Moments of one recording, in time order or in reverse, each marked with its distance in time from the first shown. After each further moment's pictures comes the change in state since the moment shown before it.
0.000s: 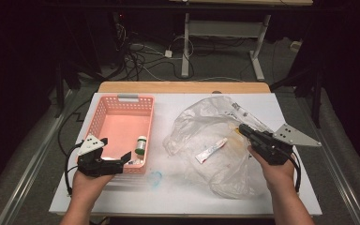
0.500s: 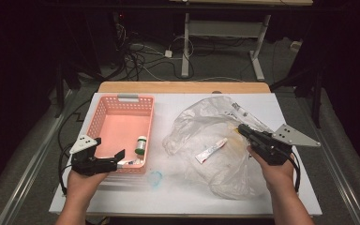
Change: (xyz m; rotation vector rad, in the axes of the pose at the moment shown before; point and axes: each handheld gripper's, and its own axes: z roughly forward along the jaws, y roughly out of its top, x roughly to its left) left arm 0.011 -0.002 -0.003 -0.010 0.008 -0.041; right arm 0.002 0.000 0.001 -0.001 0.002 -0.003
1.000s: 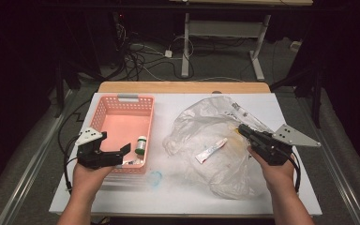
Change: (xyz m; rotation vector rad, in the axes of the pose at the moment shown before) left arm -0.009 0.022 0.009 -0.003 -0.027 -0.006; right arm -0.001 -0.001 -0.001 0.004 0.002 0.001
